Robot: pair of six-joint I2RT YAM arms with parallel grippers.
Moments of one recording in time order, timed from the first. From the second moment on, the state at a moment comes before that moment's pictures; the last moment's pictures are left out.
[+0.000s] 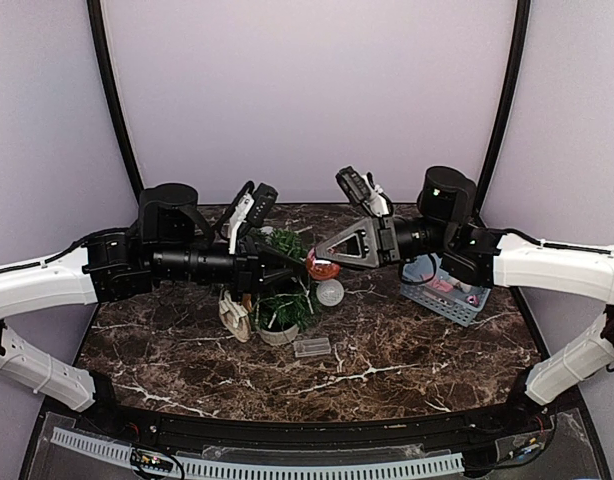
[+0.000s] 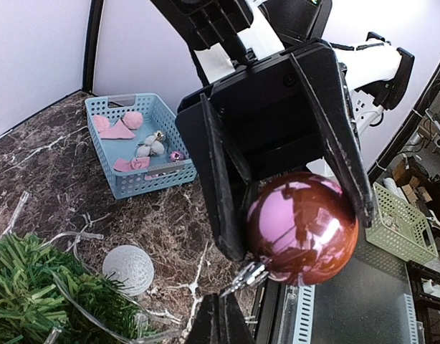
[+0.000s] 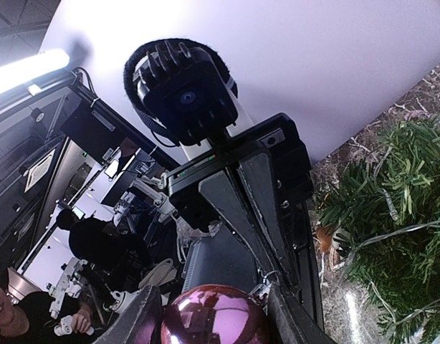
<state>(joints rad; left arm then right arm) -1.00 1.21 1.03 -0.10 0.35 -0.23 0.86 1.38 1.02 0.38 -0.97 0.81</state>
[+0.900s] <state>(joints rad) -1.10 1.18 0.98 -0.22 0.27 -0.26 0.92 1.31 0.85 0.40 -0.79 0.89</state>
